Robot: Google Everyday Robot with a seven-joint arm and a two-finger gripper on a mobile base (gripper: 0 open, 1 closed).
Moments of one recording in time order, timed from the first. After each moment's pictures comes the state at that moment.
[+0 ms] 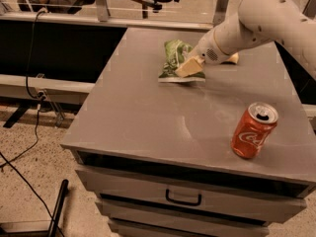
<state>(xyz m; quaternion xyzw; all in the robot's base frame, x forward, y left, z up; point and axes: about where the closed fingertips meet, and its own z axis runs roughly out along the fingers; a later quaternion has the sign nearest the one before) 0.688 -0.094 0.865 -0.50 0.78 0.12 0.35</state>
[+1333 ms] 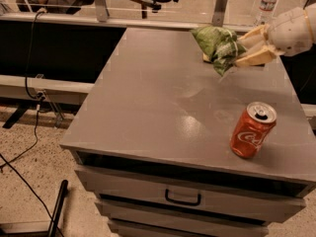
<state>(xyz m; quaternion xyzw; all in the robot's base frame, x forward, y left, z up) 0.623 -0.215 0.939 -0.65 0.60 0.16 0.43</state>
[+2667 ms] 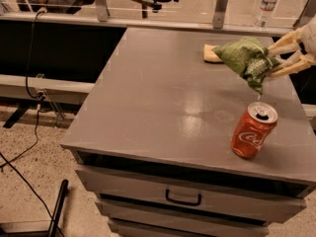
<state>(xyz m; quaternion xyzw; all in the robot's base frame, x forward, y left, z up) 0.583 -0.285 0.935 -0.76 0.52 0.09 0.39</state>
